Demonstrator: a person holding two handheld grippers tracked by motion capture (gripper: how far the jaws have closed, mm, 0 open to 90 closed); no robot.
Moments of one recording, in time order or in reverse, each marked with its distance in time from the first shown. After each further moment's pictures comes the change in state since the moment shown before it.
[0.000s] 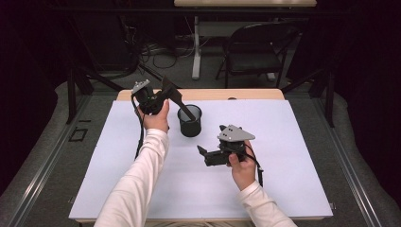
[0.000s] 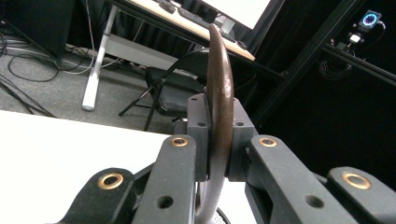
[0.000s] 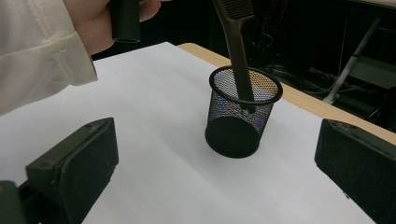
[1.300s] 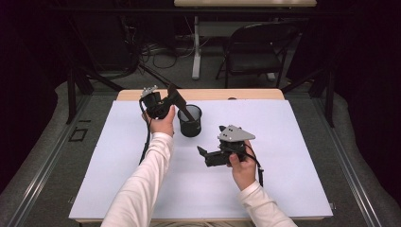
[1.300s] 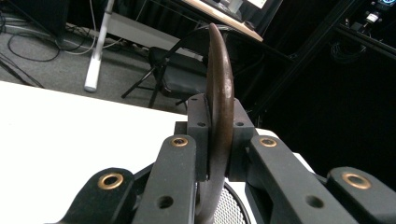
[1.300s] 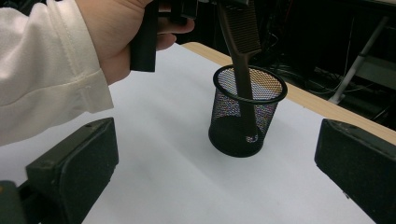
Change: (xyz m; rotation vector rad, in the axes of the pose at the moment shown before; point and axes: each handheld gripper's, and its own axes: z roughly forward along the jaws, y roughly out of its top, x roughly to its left) left arm 0.005 -0.025 0.018 0.069 0.021 -0.013; right arm -0.001 -0.001 0.000 0.002 0.019 0.000
